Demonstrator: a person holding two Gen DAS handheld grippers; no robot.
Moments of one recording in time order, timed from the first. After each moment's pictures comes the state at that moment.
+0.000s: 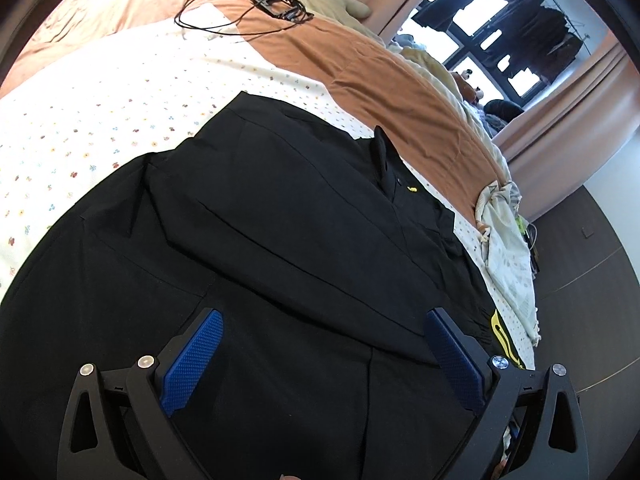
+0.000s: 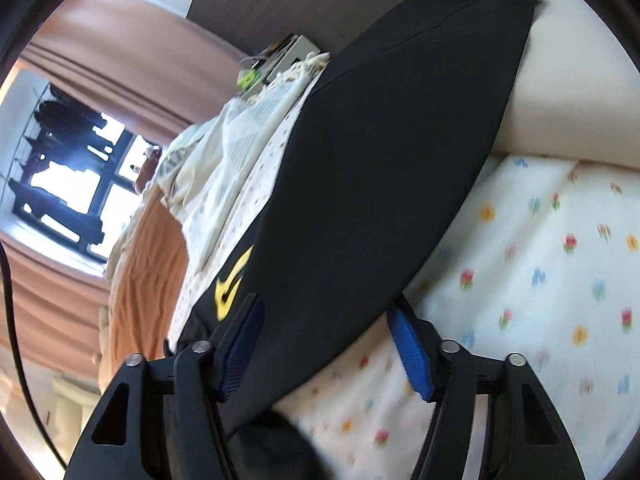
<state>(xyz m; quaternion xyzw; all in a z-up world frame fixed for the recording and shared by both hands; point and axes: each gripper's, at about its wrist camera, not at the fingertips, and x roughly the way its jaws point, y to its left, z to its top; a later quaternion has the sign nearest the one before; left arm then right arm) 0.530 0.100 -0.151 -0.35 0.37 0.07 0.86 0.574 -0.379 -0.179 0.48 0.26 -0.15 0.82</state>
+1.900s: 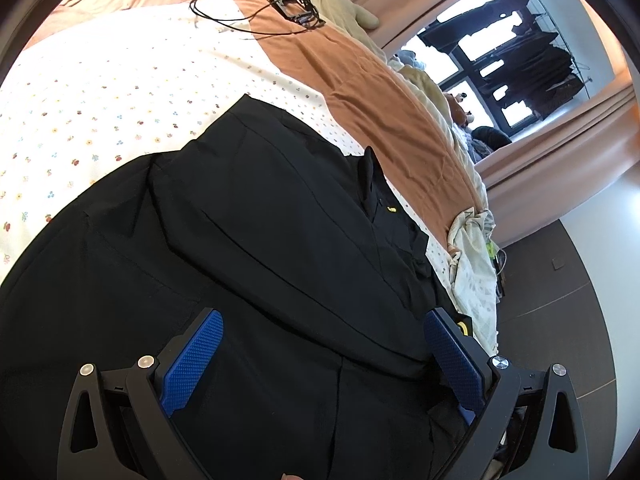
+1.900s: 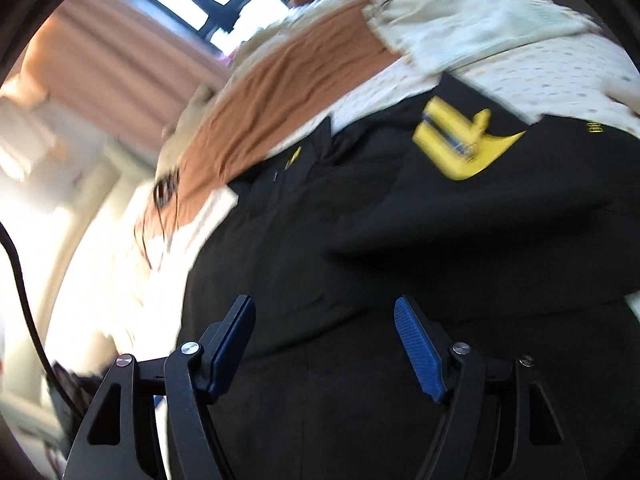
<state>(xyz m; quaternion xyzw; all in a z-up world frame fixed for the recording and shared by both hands) 0.519 0.125 -0.139 -0.42 0.34 0.05 0.84 0.605 -0.171 -0.114 0.29 0.40 0.14 0.86</state>
